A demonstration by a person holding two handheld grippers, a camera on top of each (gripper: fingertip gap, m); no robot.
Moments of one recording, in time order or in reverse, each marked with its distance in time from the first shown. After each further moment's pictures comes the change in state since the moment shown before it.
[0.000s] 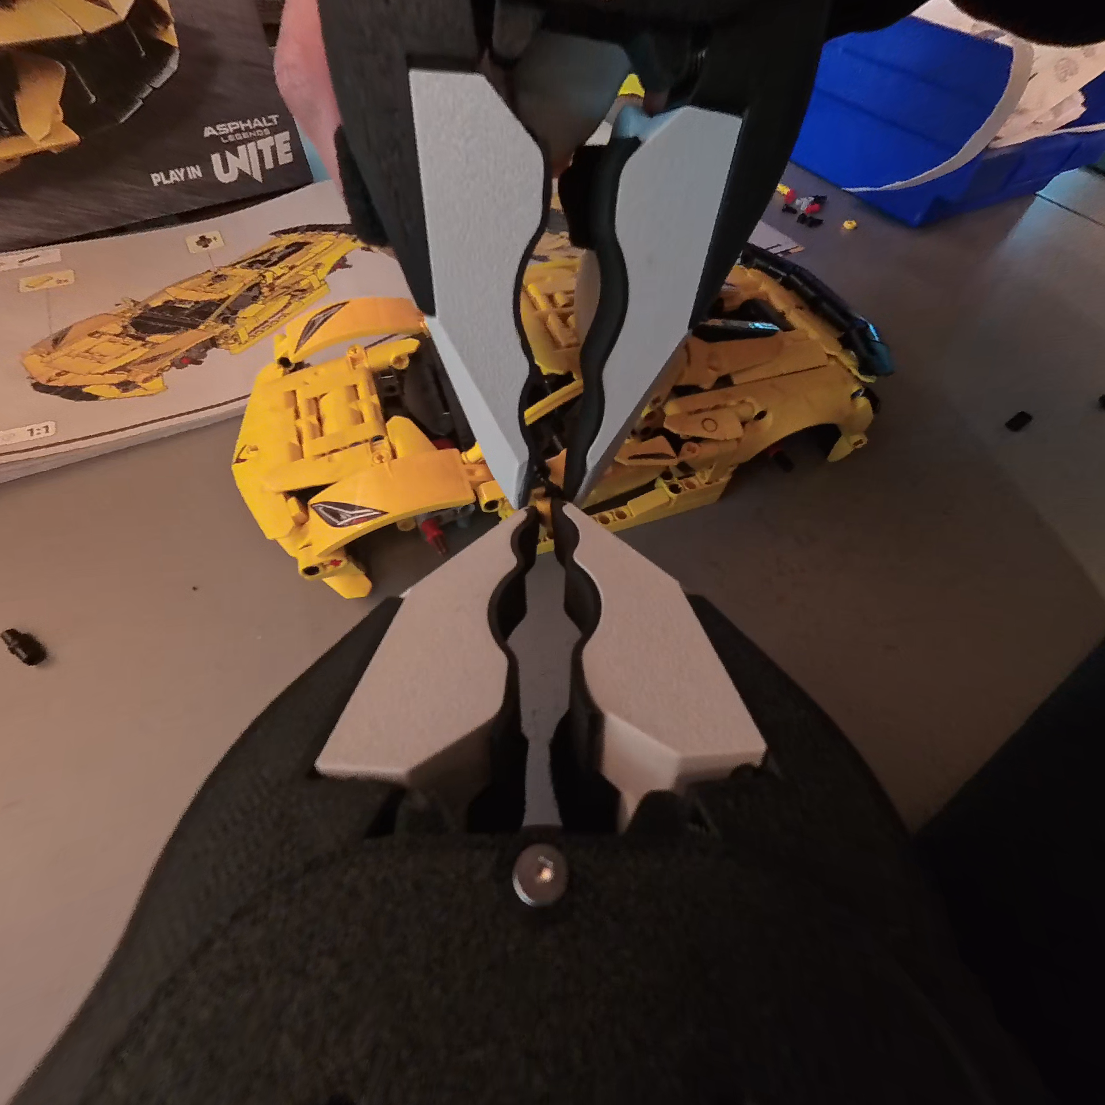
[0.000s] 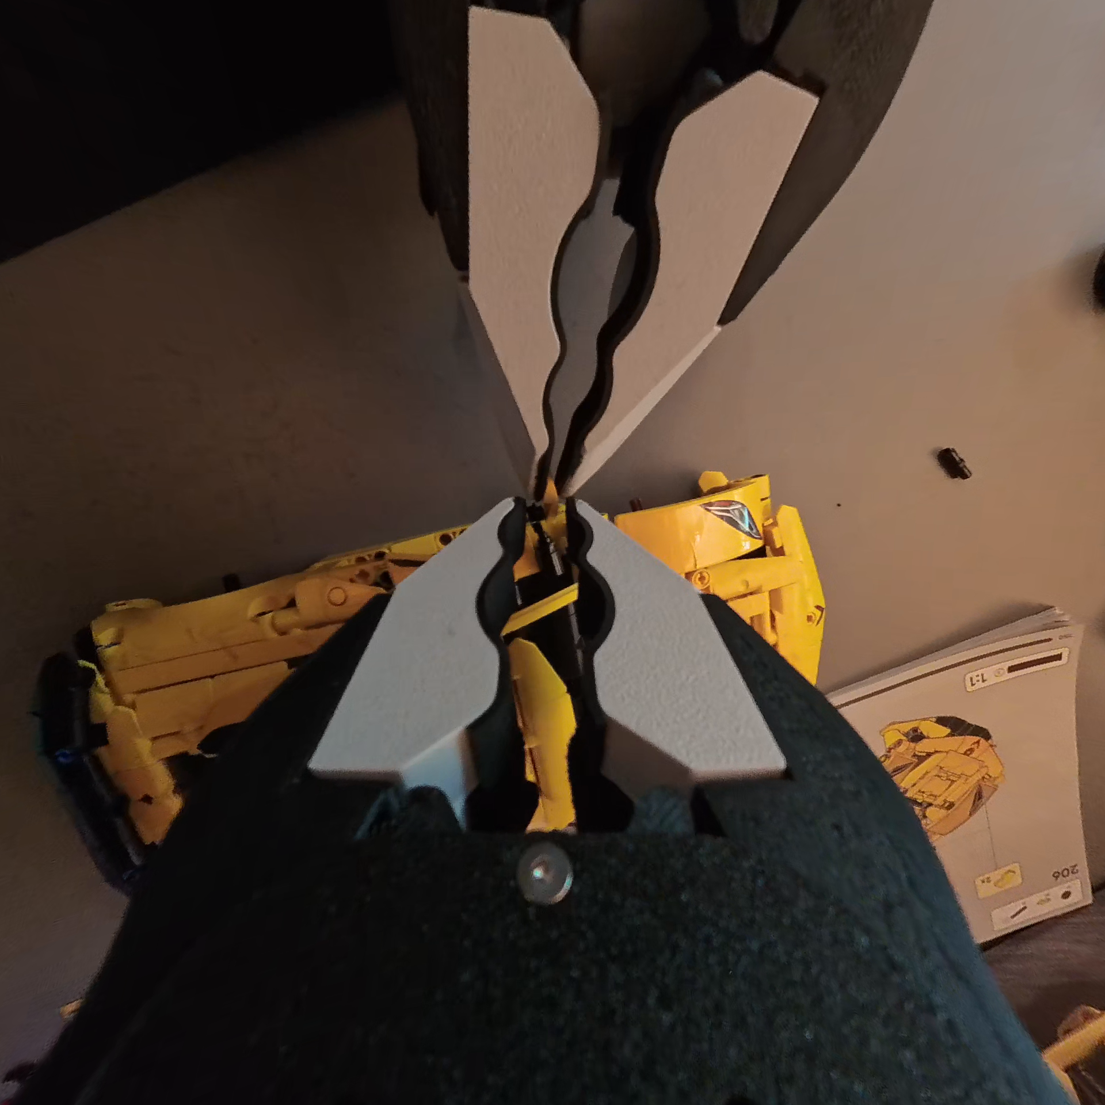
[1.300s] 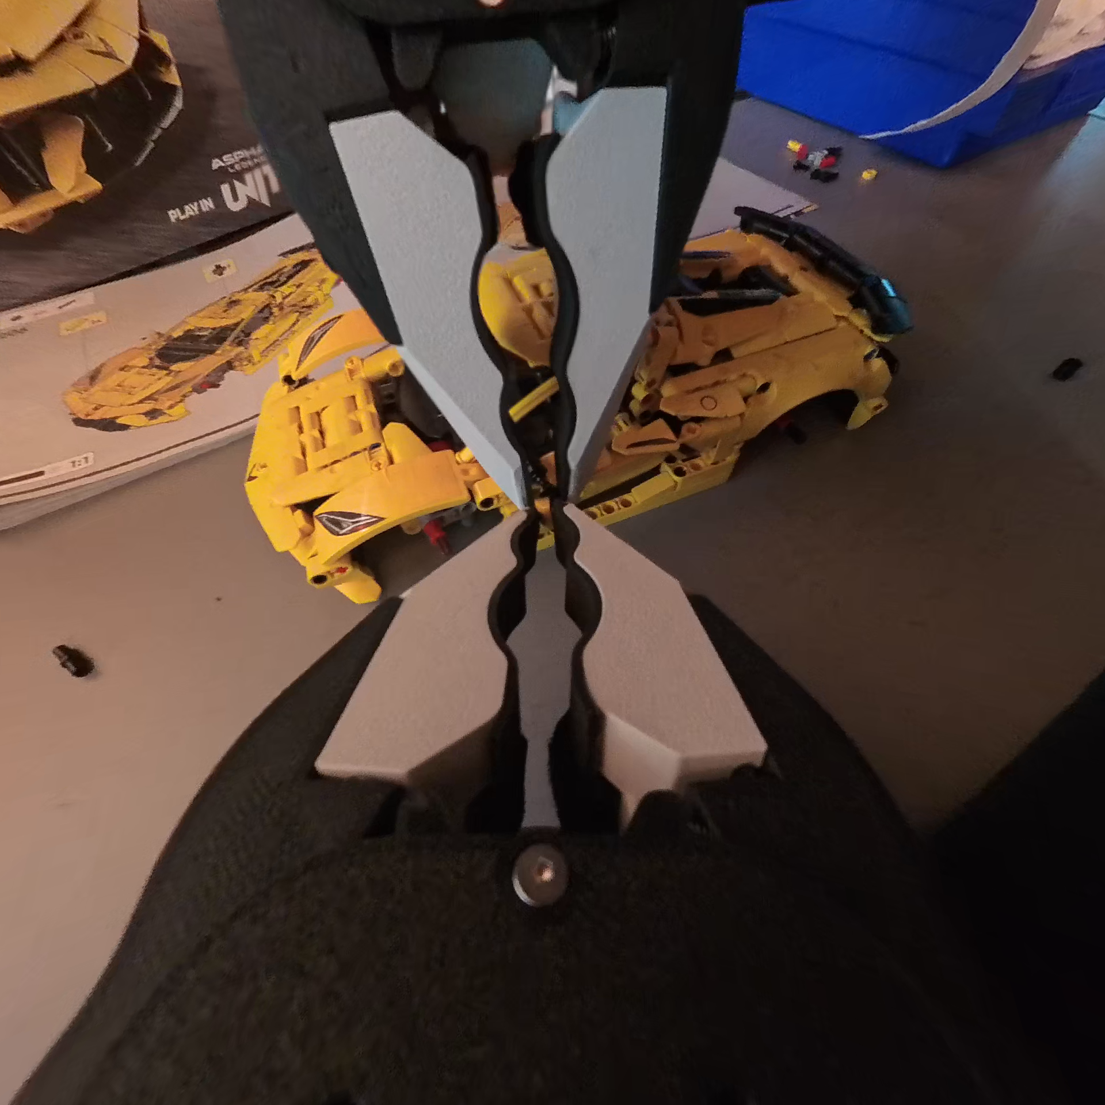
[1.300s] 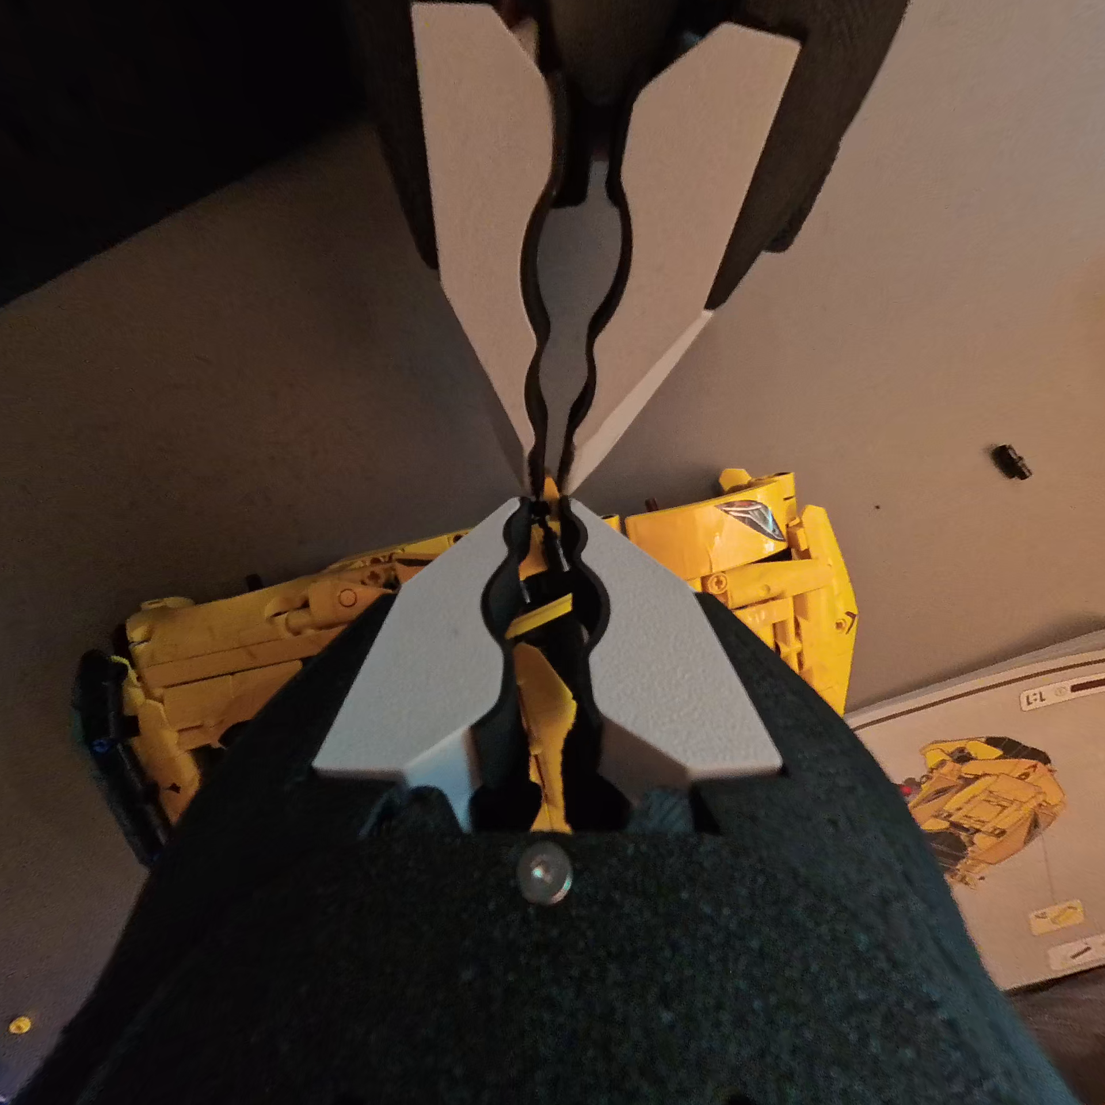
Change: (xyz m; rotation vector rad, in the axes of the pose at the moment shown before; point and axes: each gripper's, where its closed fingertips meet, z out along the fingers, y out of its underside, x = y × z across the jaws) left arm 0.003 0.003 0.000 -0.013 -0.037 0.097; right arm -0.004 0.001 0.003 -0.008 -0.072 0.036
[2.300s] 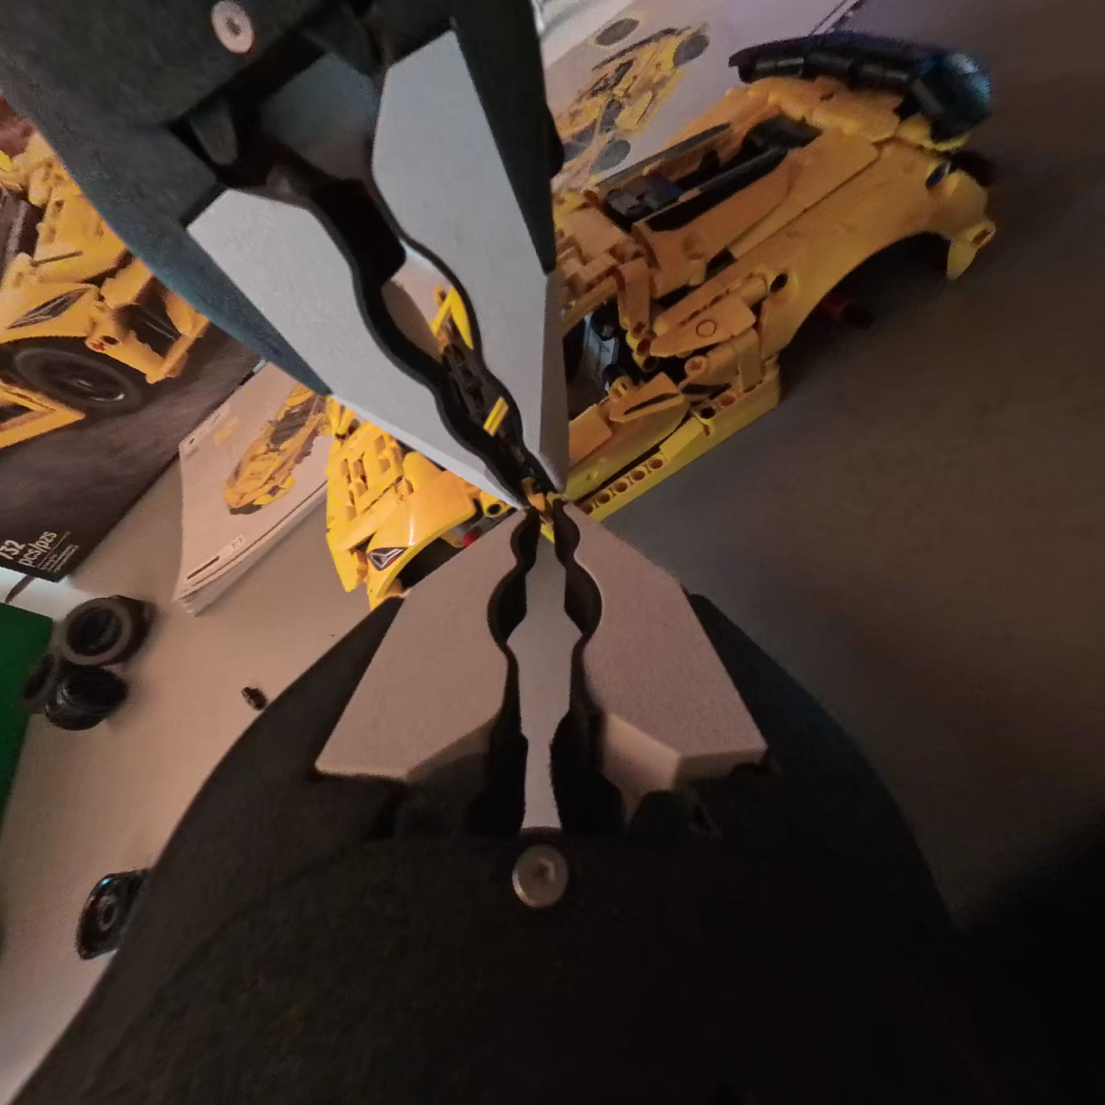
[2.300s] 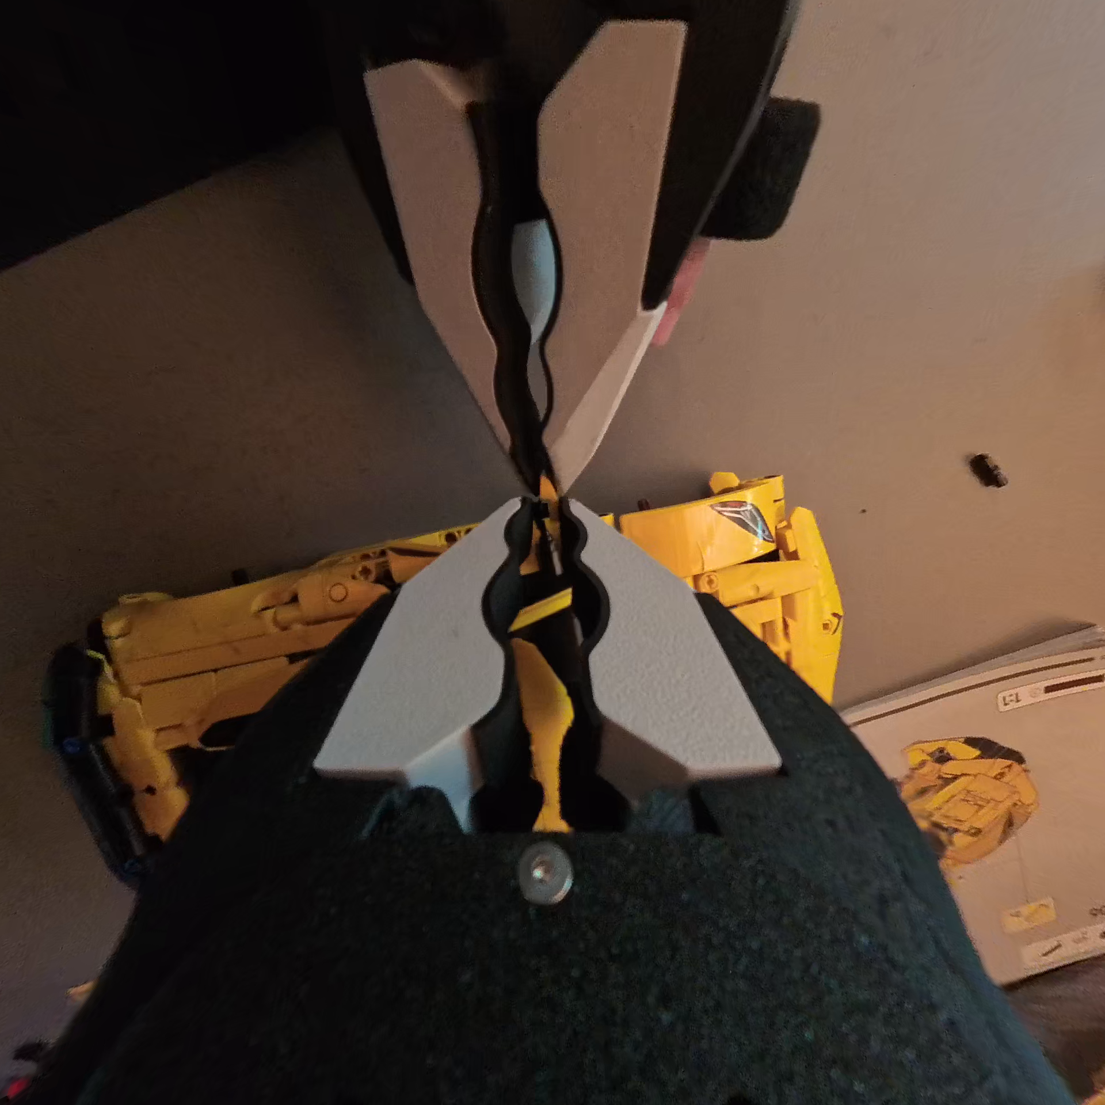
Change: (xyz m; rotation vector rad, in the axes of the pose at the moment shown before) left arm 0.000 0.005 0.004 -0.082 -0.154 0.368; right arm 0.000 0.001 -0.001 0.019 0.024 -0.035
